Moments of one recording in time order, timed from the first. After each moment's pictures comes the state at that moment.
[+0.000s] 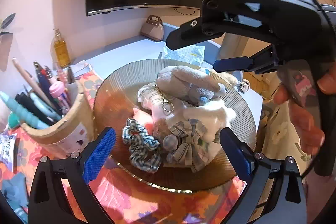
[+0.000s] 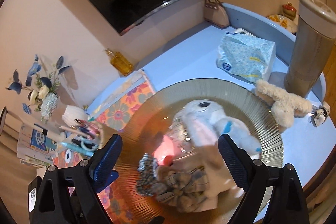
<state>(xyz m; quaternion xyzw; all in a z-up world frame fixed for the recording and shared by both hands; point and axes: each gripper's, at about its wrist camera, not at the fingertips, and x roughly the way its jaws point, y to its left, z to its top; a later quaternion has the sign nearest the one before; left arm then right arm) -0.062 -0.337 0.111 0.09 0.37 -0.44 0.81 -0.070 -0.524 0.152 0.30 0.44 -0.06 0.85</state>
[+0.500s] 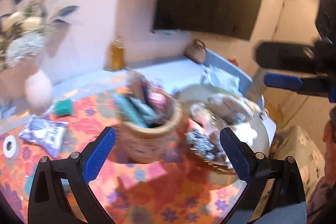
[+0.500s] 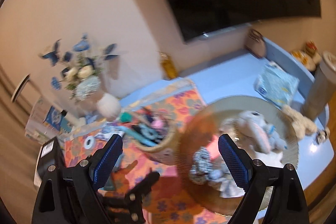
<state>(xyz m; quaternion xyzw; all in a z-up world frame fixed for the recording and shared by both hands) -0.021 -0.214 0.155 0.02 0.35 -0.35 0.87 -0.081 -0.407 0.236 0.20 0.39 0.01 0.90</state>
